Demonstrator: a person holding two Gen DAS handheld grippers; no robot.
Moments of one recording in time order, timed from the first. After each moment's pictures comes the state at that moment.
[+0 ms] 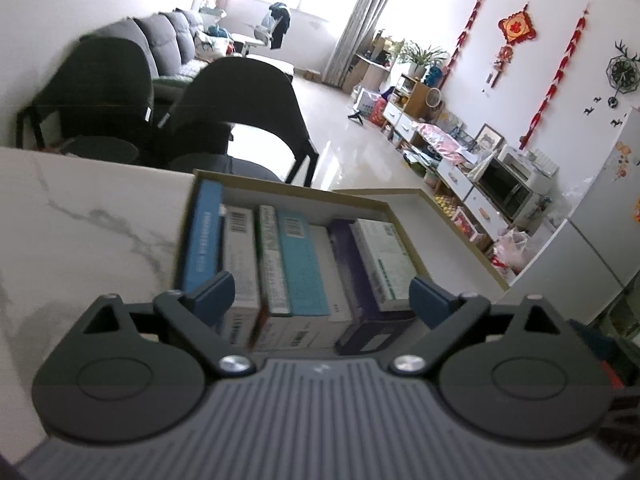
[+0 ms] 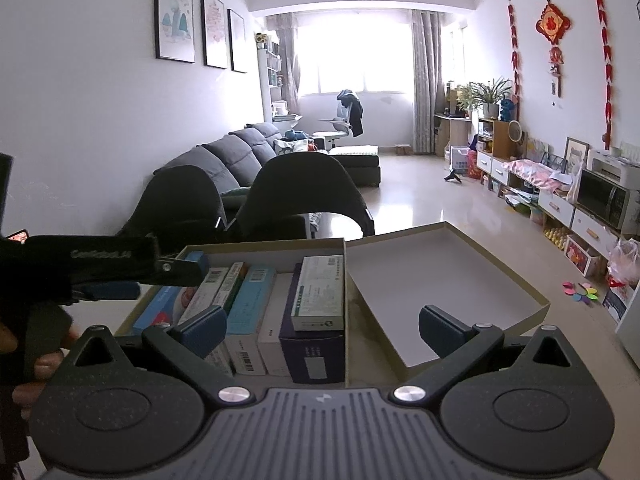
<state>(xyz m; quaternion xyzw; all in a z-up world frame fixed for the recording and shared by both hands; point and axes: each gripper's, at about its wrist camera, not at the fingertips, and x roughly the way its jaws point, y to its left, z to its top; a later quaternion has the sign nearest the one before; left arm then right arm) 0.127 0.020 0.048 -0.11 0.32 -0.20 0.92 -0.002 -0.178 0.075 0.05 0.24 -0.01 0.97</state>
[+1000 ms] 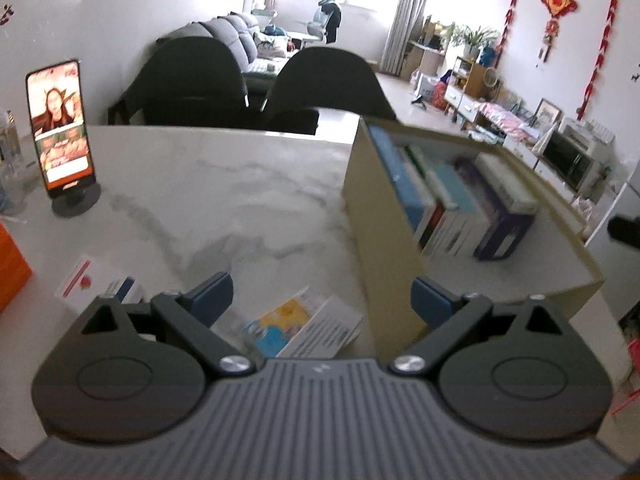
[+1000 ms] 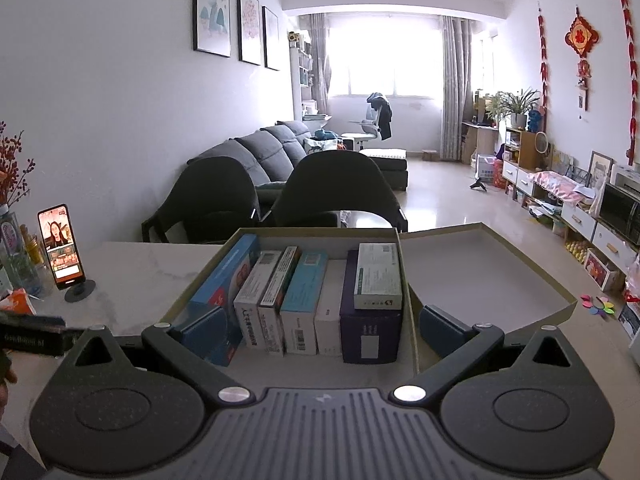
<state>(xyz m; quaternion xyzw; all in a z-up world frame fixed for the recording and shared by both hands) 0.052 0.138 0.004 -0.04 0.34 -0.11 0.93 -0.030 -0.129 0.070 0.03 0.23 0.02 0.97</state>
